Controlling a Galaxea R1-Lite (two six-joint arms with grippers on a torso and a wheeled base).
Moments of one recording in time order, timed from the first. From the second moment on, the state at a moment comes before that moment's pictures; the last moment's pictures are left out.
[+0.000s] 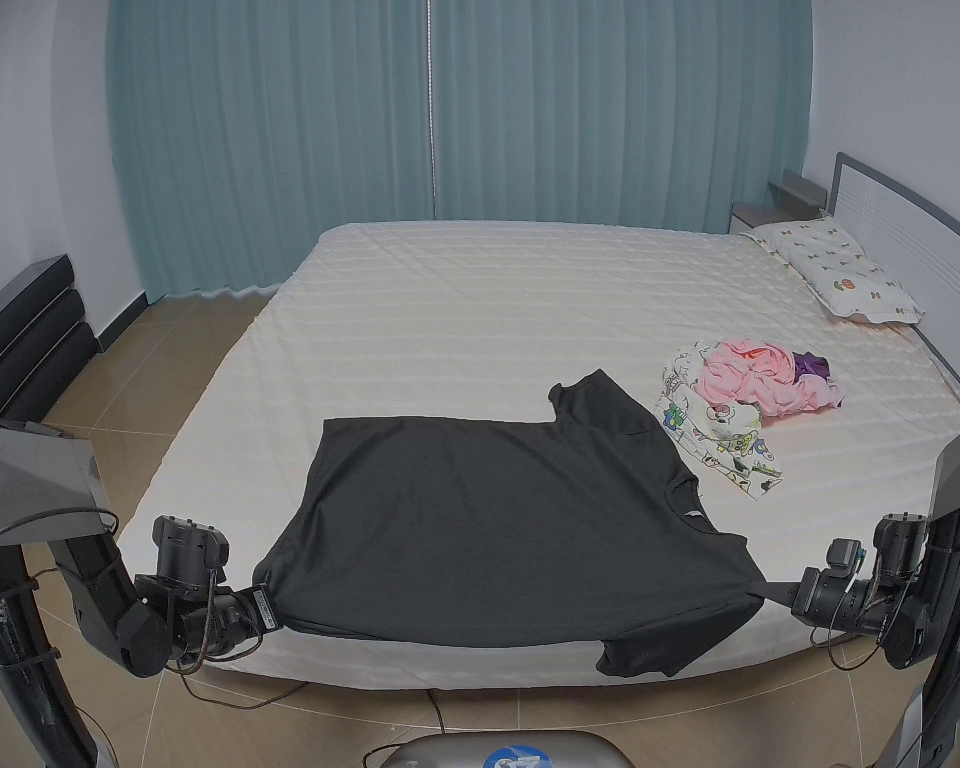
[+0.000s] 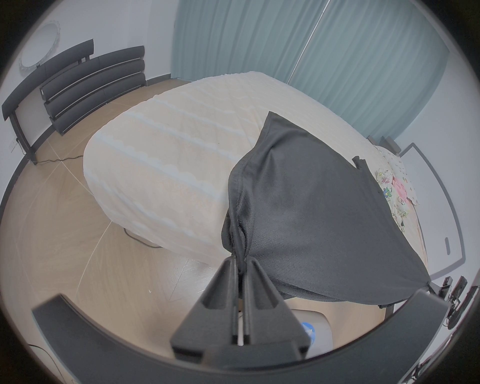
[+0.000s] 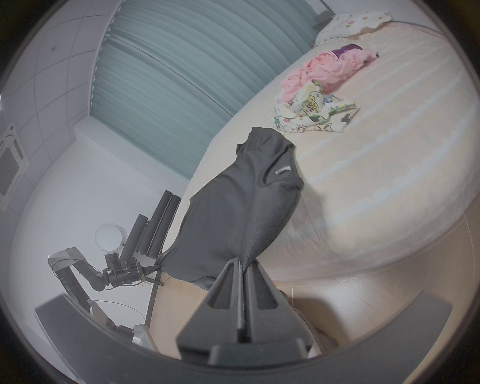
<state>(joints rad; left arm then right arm) -0.16 2.05 -0.32 -0.88 0.04 -0.54 -0.15 2.17 -0.04 -1.55 0.71 0.45</state>
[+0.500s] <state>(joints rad) -0.18 1.97 -0.67 -0.45 0.05 -0.73 -0.11 2.17 -0.24 -1.46 0.71 0.46</state>
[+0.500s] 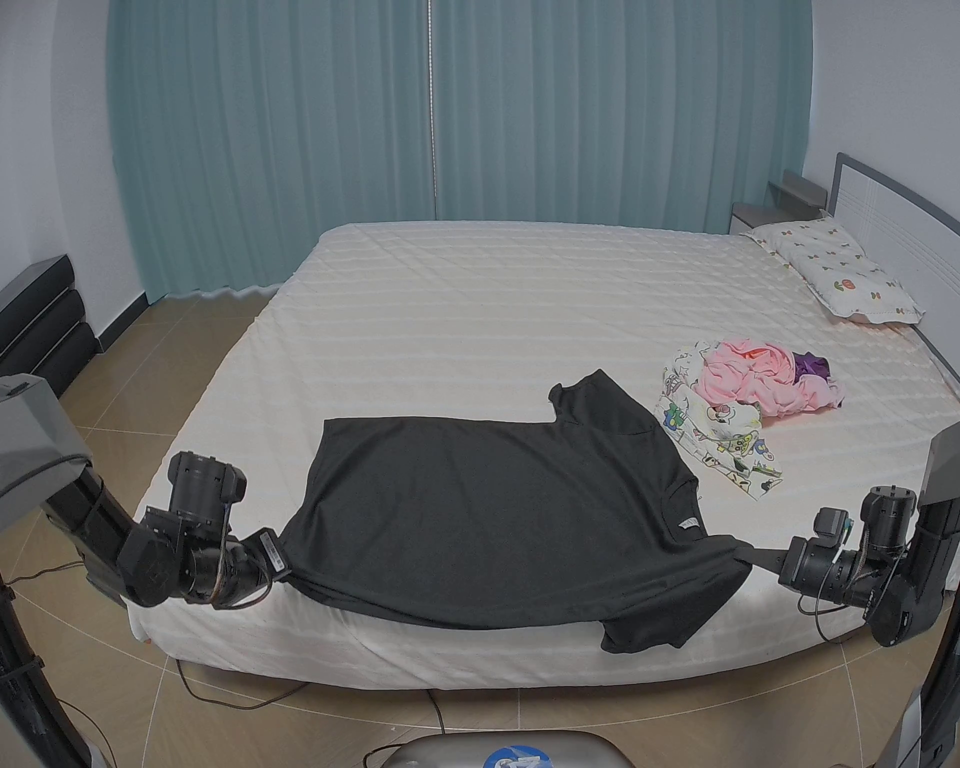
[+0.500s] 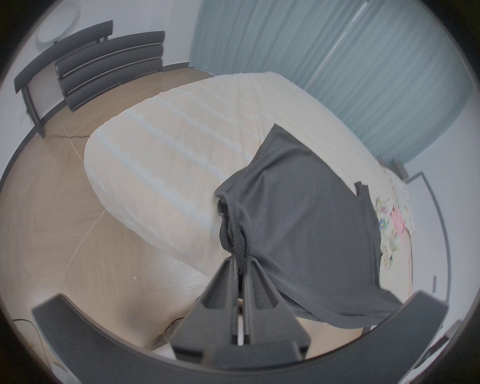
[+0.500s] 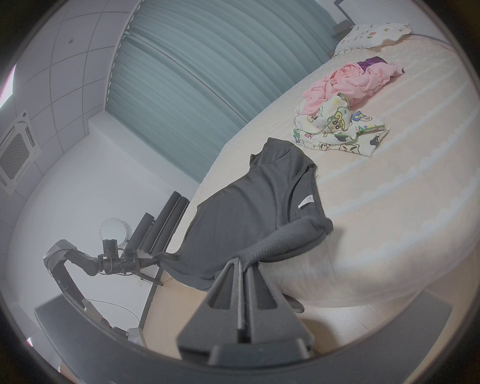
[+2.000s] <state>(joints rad) -0.11 2.21 -1.30 0.01 0.04 -0.91 -0.07 2.22 -0.65 -1.13 0.61 0.50</state>
